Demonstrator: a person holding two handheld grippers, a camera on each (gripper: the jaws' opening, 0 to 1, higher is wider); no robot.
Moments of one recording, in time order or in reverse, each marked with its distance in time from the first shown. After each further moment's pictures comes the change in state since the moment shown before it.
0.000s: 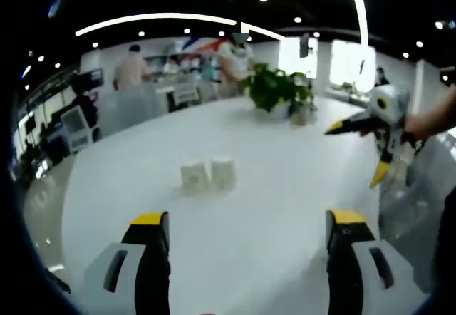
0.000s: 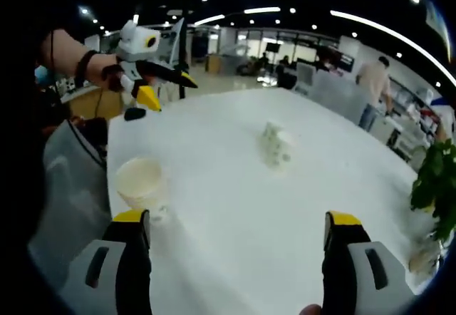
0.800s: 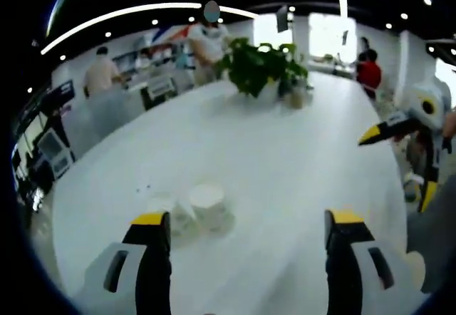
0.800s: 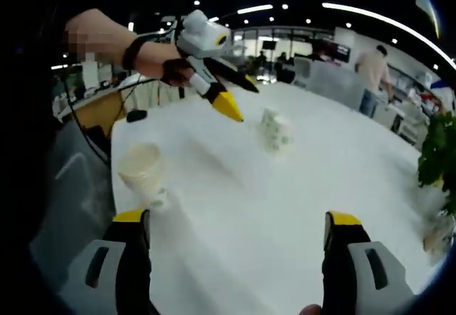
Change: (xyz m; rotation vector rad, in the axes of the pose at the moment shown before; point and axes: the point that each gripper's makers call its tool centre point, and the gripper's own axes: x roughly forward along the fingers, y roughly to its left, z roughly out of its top) left arm 0.141 0.002 0.039 0.135 0.125 -0.086; right arm -0.009 -0.006 -0.036 0.102 -0.002 0.034
